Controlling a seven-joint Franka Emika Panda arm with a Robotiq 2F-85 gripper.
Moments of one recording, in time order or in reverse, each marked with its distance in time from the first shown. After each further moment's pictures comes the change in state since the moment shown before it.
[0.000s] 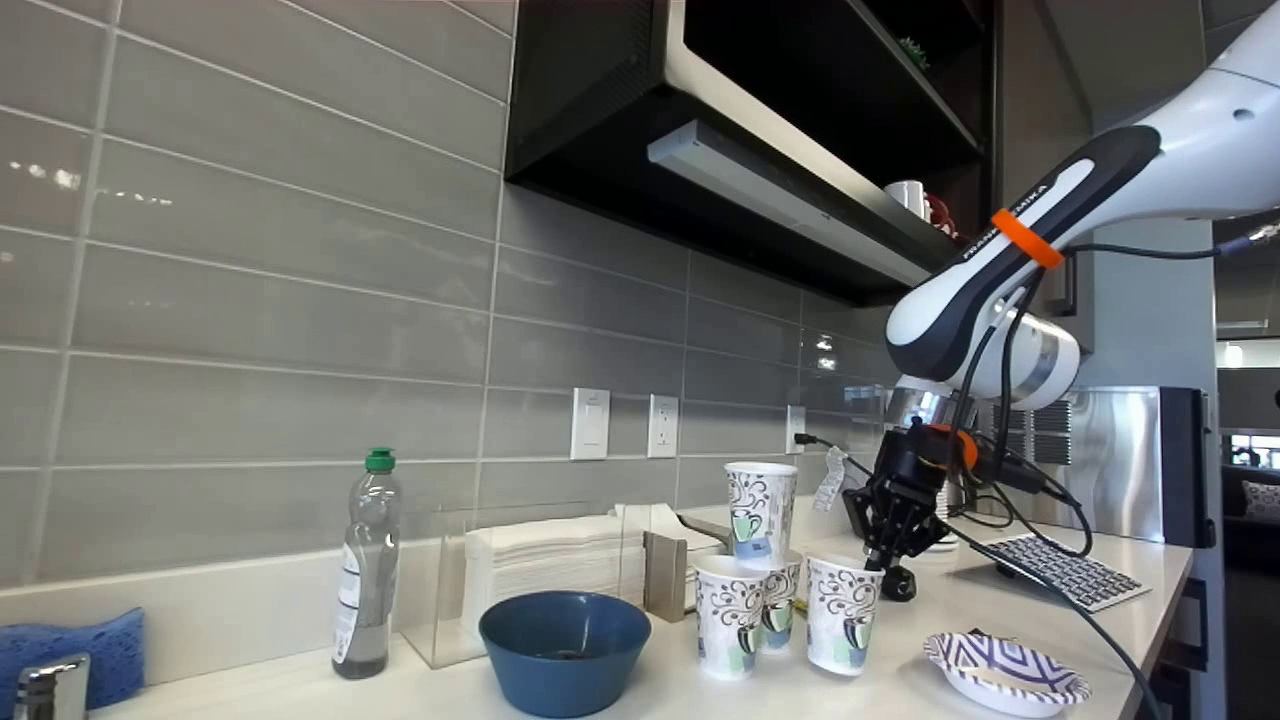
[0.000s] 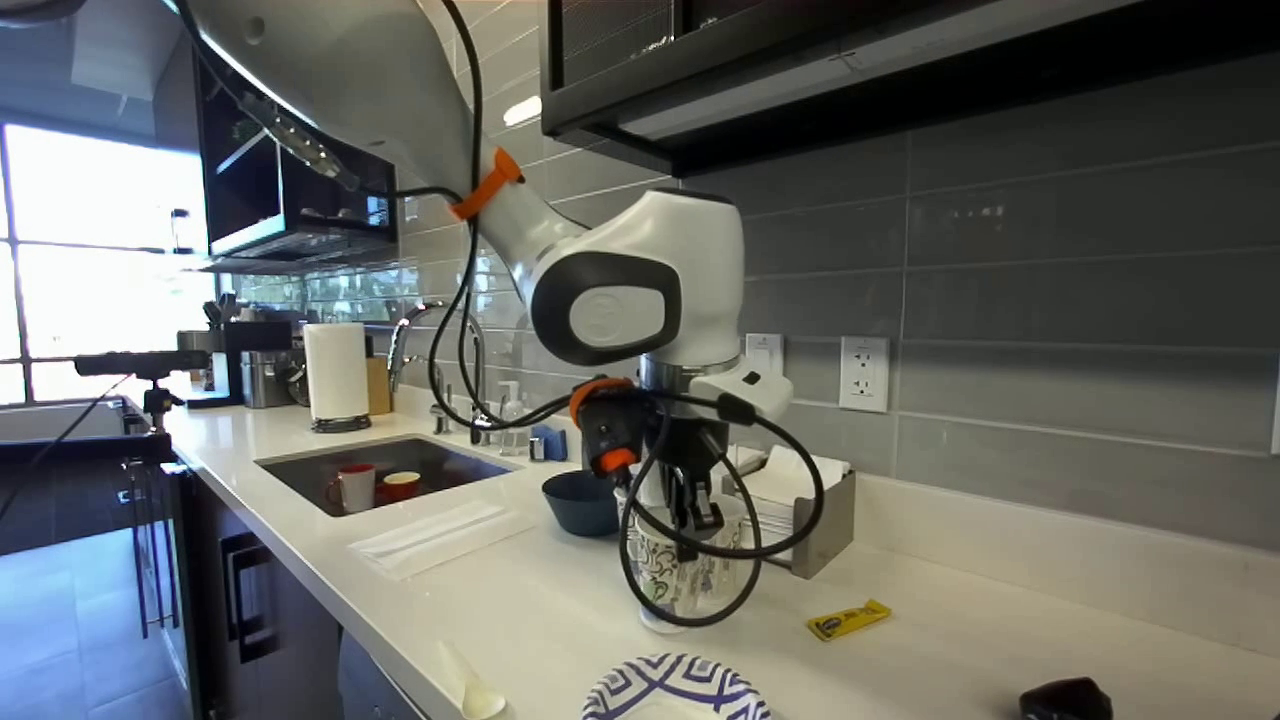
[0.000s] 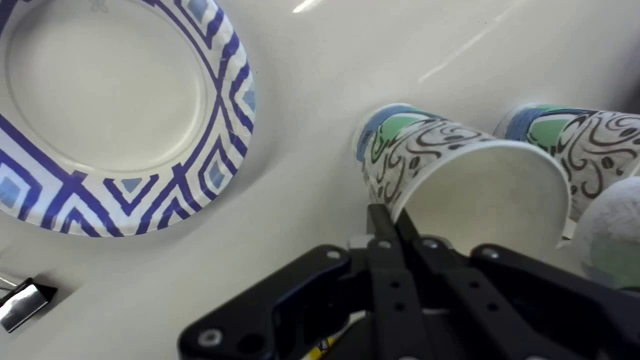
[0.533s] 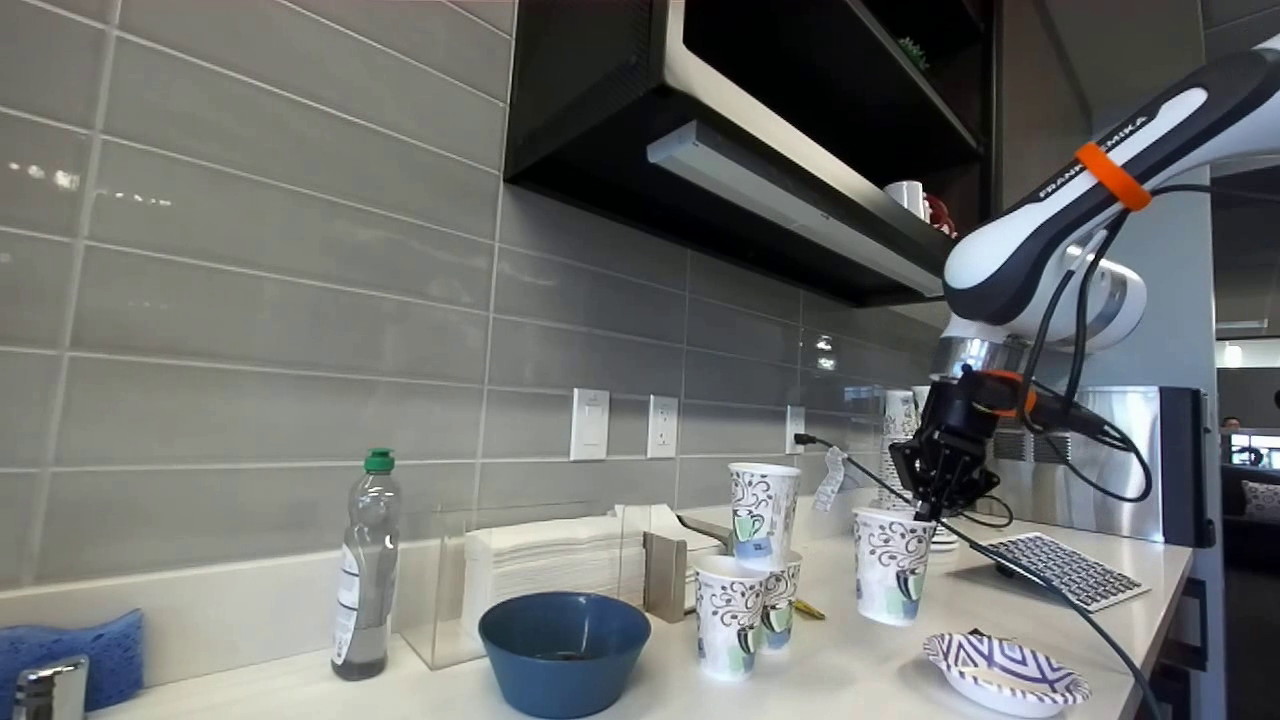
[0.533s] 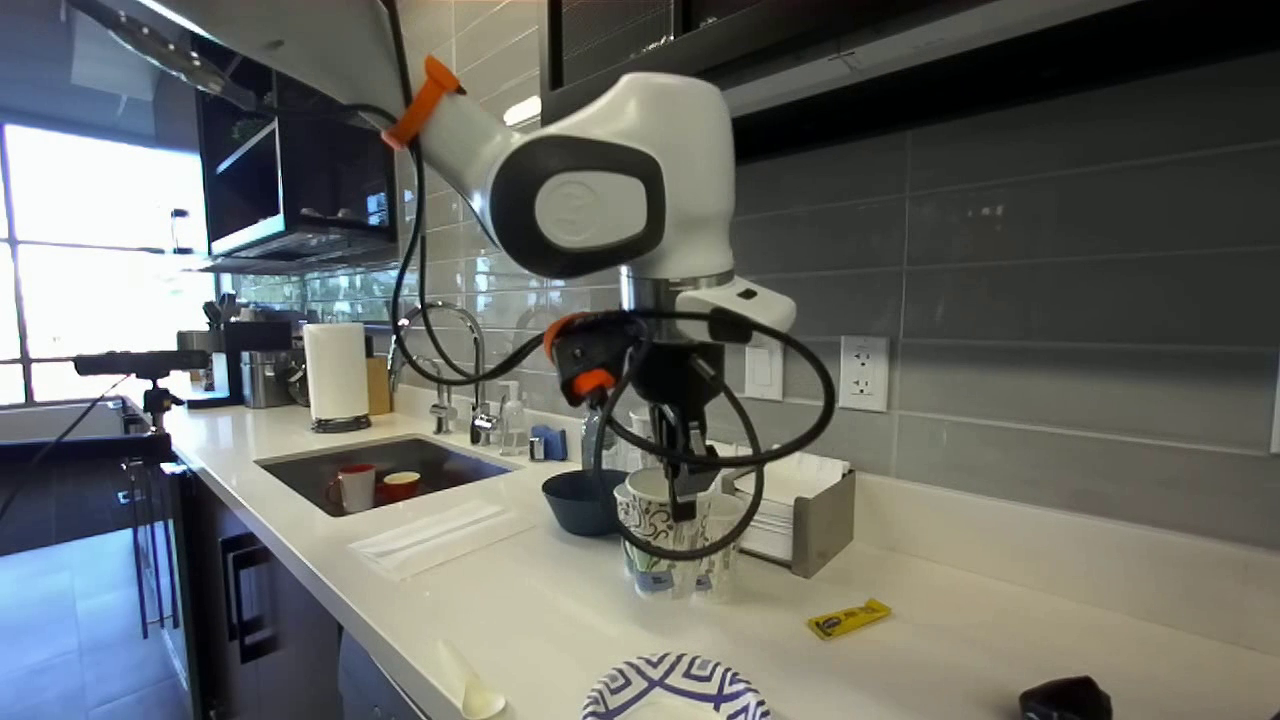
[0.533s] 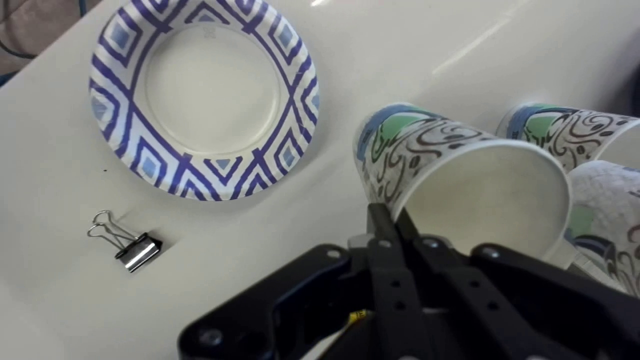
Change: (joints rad) arm -0.056 -0.201 -0.022 -0.042 -0.134 -0.142 0.048
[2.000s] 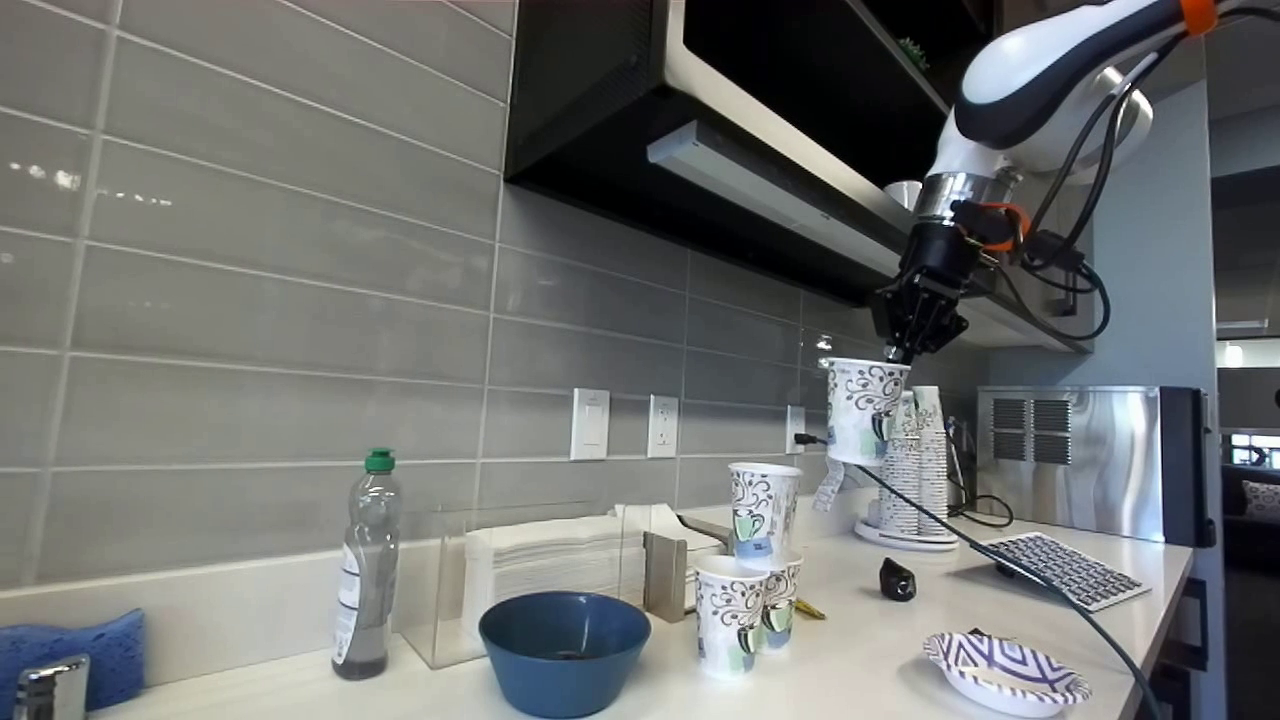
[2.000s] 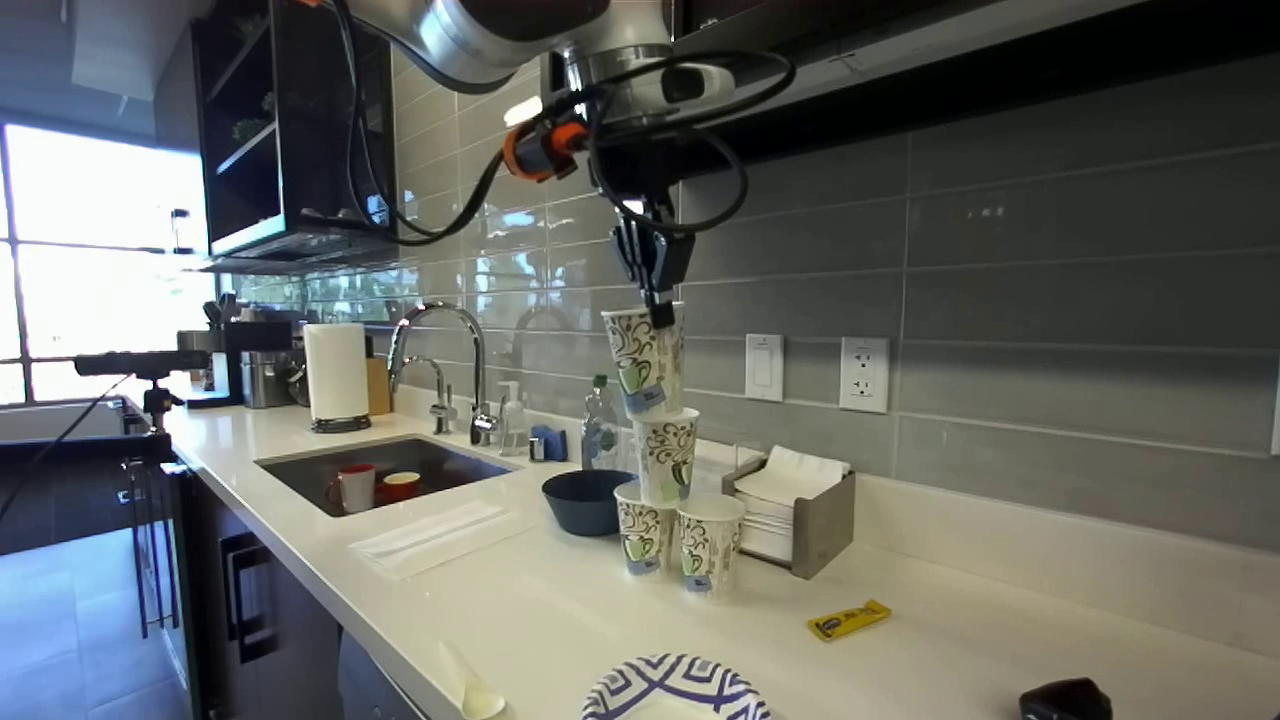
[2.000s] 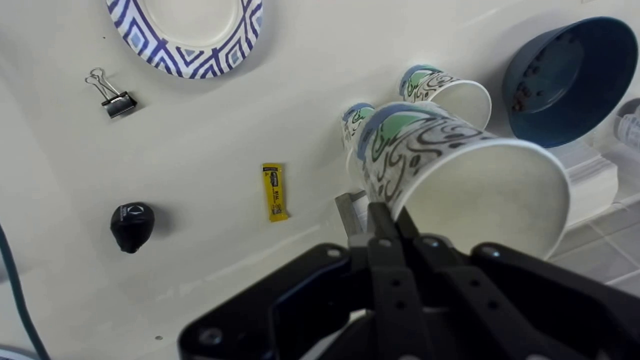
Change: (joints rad) arm 0.033 -0.155 0.090 0.256 -0.114 -0.270 0.031
